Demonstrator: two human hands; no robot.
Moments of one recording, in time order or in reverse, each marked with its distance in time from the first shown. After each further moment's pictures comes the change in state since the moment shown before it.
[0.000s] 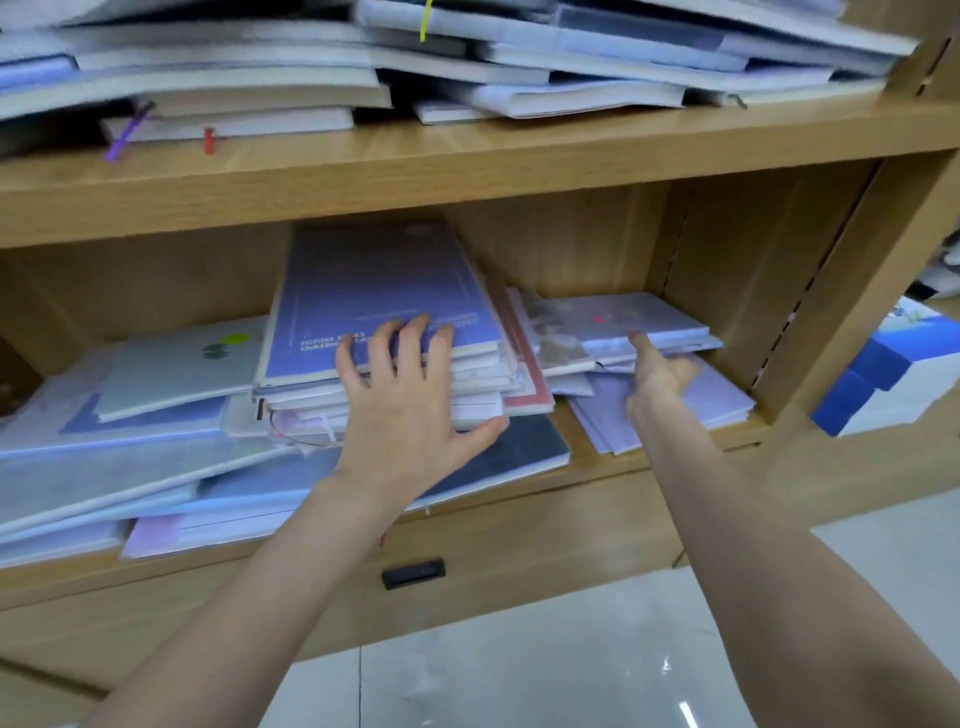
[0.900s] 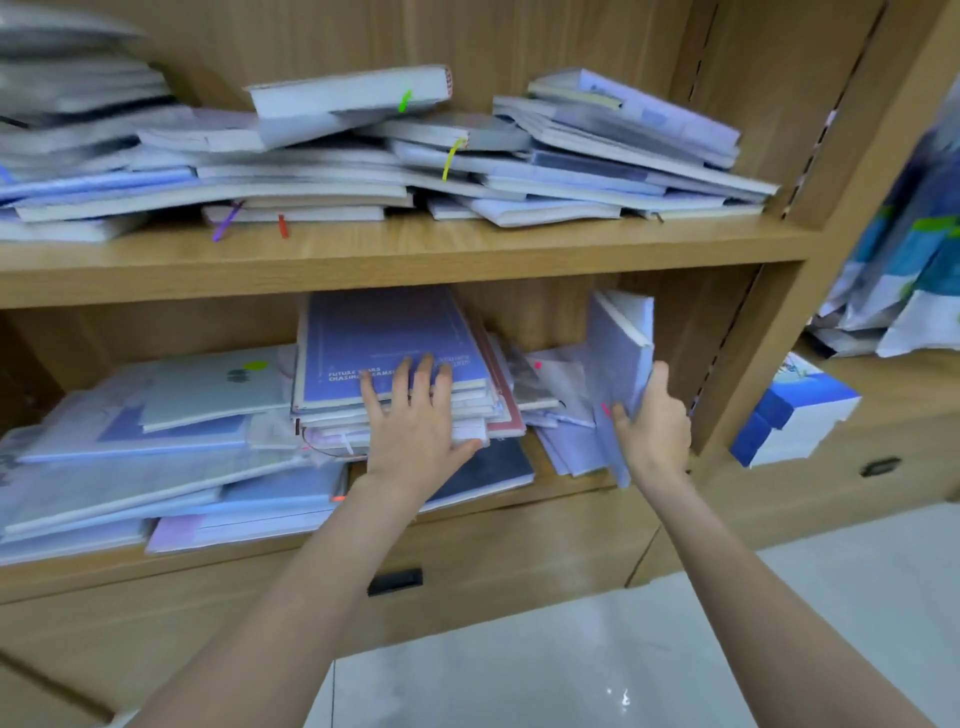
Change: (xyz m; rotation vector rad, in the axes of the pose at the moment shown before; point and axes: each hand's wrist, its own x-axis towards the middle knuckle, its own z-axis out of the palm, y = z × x) left_hand 0.001 0.015 -0.033 -0.021 -0.240 -0.107; right_hand -0.102 -0.051 -0.081 -1.021 -0.095 -0.895
